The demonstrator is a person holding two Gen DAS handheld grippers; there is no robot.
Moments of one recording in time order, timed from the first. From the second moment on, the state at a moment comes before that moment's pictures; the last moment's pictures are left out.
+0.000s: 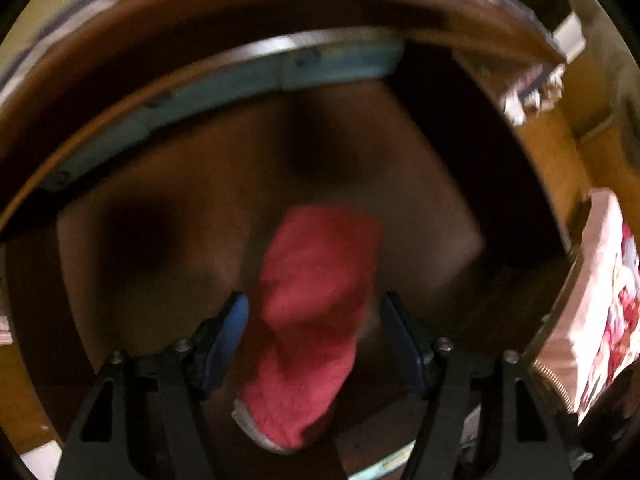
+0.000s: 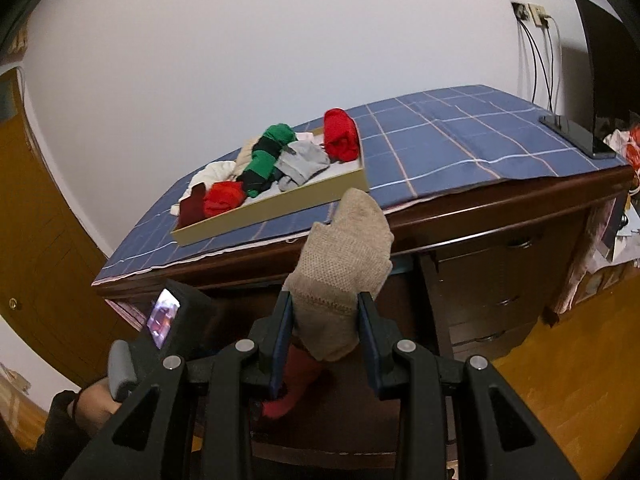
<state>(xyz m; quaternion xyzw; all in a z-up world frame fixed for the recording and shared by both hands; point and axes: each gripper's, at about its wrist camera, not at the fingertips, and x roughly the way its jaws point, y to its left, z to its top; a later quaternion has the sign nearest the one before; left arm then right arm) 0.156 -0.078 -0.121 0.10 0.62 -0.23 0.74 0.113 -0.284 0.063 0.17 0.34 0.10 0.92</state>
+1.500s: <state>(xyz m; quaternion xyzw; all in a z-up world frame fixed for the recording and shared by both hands) 0.082 -0.040 0.039 0.07 0.34 -0.16 0.92 0.098 -0.252 0.108 0.13 0.29 0.12 0.94</state>
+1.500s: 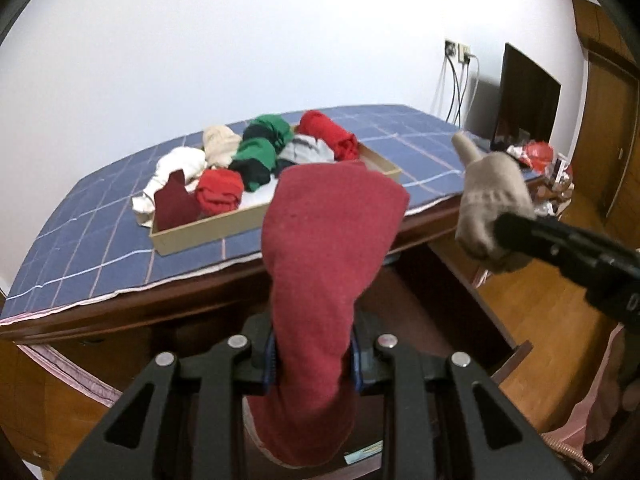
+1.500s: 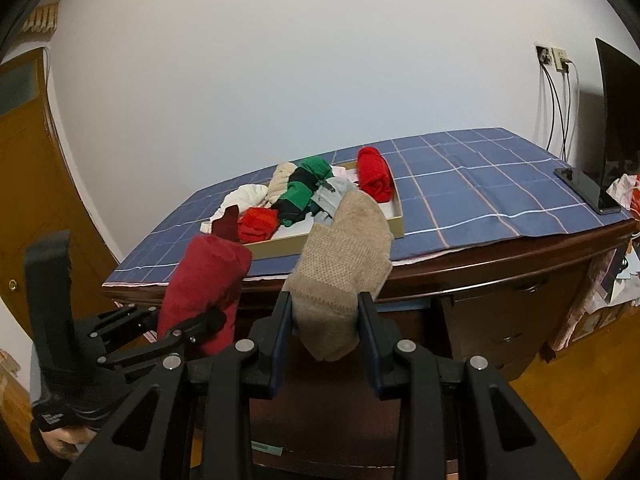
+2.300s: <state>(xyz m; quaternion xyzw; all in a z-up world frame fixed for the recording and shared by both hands) 0.036 -0.018 0.061 -0.02 0.29 -0.18 0.94 0.067 -0.220 0.119 0.06 0.26 0.08 0.96</state>
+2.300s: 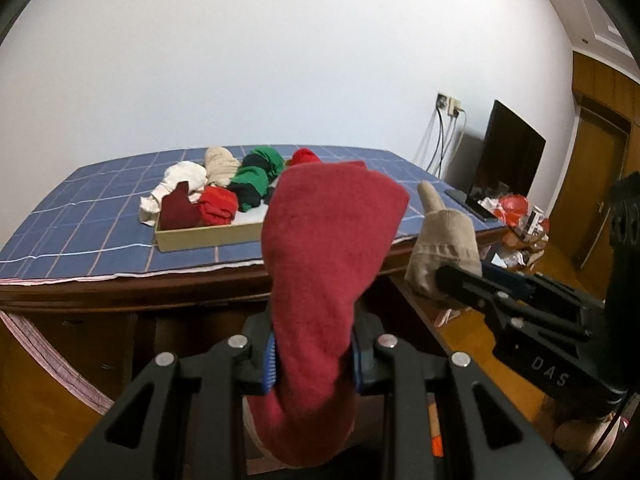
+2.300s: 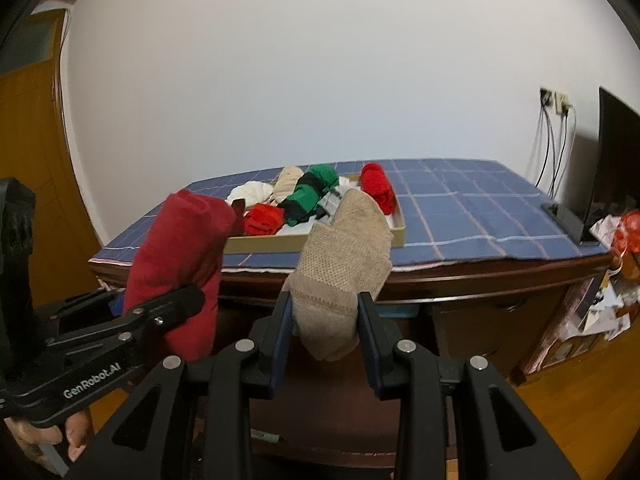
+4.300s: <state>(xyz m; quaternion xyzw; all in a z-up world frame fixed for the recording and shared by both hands) 0.138 -0.040 0.062 -0.01 0.28 -0.14 0.95 0.176 -0.215 0.114 0.03 0.27 0.06 0.96</state>
